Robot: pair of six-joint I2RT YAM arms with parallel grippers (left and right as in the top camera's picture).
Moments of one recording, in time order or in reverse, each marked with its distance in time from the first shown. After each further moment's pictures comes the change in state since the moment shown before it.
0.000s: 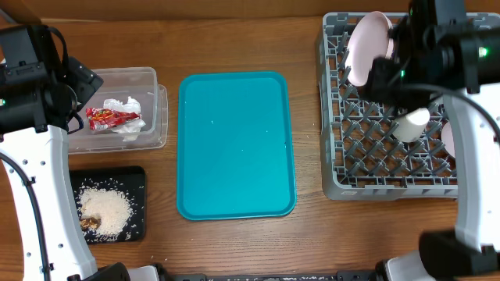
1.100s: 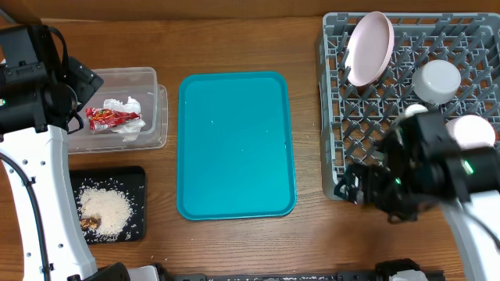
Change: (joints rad) left arm 0.000 0.000 0.000 0.000 0.003 0.000; right arm 0.018 -0.568 -0.782 0.041 -0.208 0.050
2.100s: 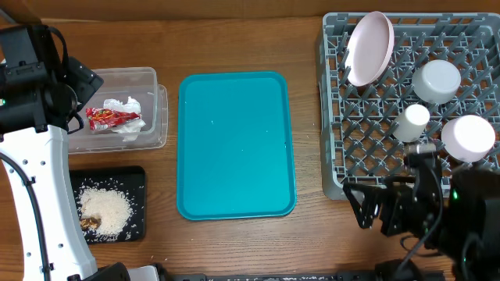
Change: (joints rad) left arm 0.000 0.000 0.000 -0.001 0.000 0.000; right arm 0.025 -0.408 -0.091 0.380 -0.002 -0.105
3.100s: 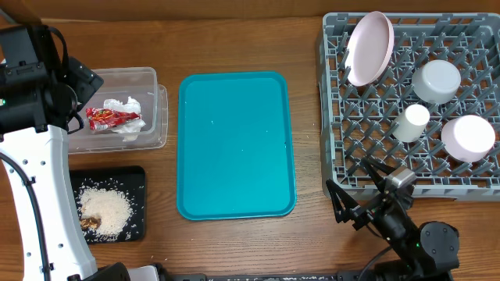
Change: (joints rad) left arm 0.000 0.000 0.000 0.000 0.000 0.000; right arm -0.001 -0.570 -0.908 1.018 -0.051 -0.026
